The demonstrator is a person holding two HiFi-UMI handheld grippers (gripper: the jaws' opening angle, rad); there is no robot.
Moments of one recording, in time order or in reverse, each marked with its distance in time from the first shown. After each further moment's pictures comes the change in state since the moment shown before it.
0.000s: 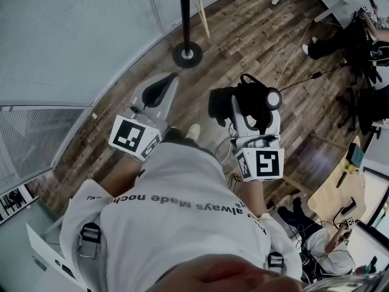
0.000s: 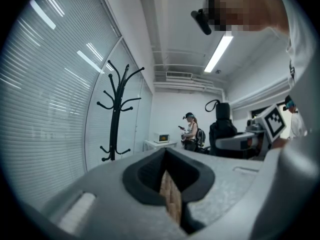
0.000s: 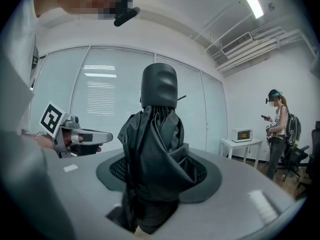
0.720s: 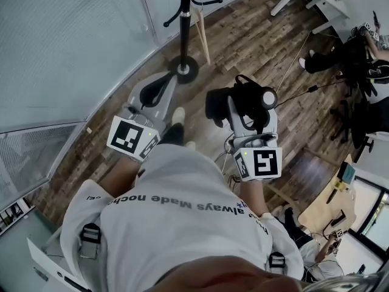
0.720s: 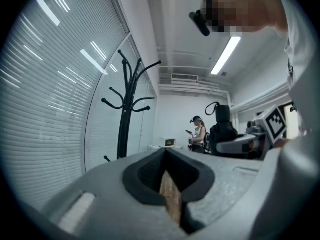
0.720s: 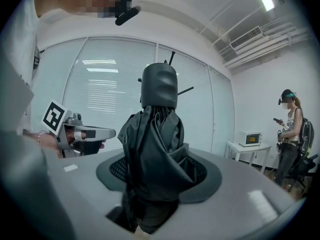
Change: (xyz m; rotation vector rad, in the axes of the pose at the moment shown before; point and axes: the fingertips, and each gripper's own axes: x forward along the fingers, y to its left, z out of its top) left arm 0.114 0.153 0.013 -0.011 -0.048 0.018; right arm 0.188 -0.040 0.014 -0.041 0.026 0.039
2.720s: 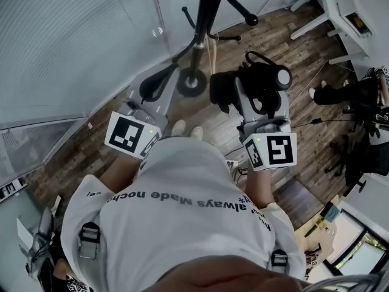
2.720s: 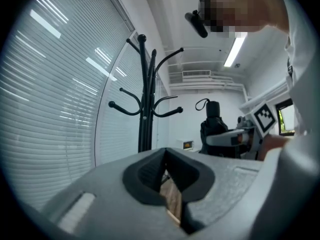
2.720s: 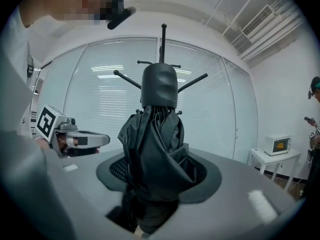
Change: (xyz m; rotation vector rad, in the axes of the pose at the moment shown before) left arm 0.136 0.132 0.048 0.052 -0.011 0.165; right arm 0.215 -0.095 0.072 -0.014 -0.049 0.203
